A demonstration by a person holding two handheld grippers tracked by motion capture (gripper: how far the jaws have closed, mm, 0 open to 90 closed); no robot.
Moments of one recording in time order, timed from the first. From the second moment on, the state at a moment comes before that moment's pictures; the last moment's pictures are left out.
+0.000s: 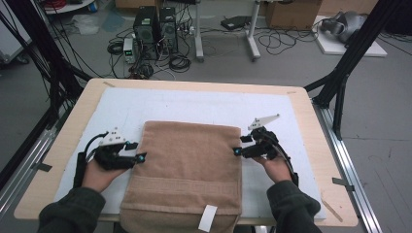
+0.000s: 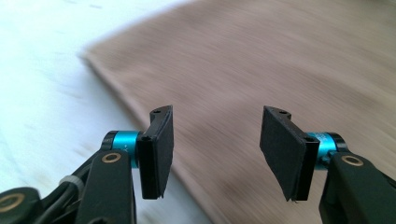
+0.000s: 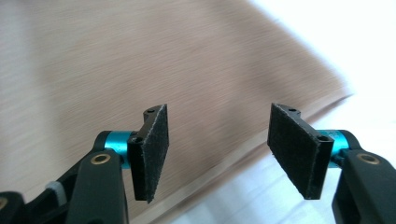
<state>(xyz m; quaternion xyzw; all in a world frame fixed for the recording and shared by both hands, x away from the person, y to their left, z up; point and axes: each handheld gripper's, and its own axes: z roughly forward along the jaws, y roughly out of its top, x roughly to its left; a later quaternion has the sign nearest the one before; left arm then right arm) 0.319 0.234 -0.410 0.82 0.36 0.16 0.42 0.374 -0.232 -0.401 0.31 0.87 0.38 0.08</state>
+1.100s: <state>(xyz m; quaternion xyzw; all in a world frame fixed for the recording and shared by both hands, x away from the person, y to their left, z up) 0.410 0.217 -0.342 0.74 0.41 0.27 0.46 0.451 -0.218 -0.307 0.30 0.85 0.39 0.19</state>
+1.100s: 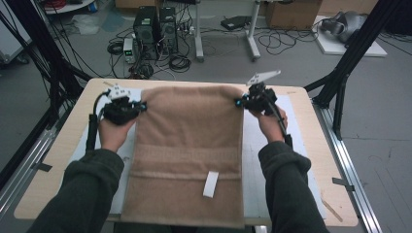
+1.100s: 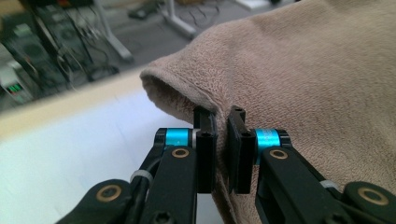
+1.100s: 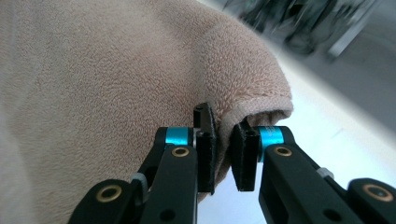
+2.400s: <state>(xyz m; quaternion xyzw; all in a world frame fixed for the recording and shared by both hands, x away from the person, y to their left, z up) 0.334 0.221 -0.442 0.82 0.38 0.16 0.39 0.358 -0.203 -0.433 0.28 0.90 0.33 0.10</state>
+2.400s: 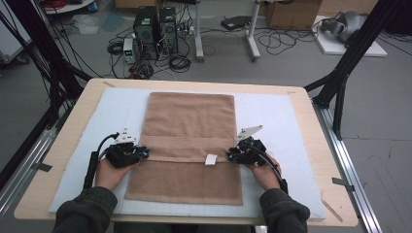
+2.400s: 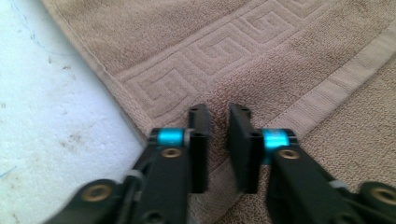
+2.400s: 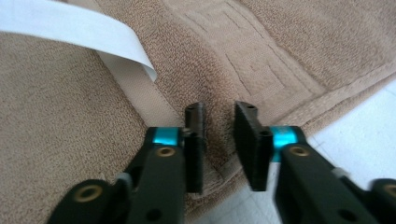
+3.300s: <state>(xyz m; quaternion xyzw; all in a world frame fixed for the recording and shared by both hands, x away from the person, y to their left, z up) 0.259 0.241 -0.398 0.81 0.34 0.16 0.45 0.296 -0.218 -0.375 0.22 0.88 0.40 0.09</state>
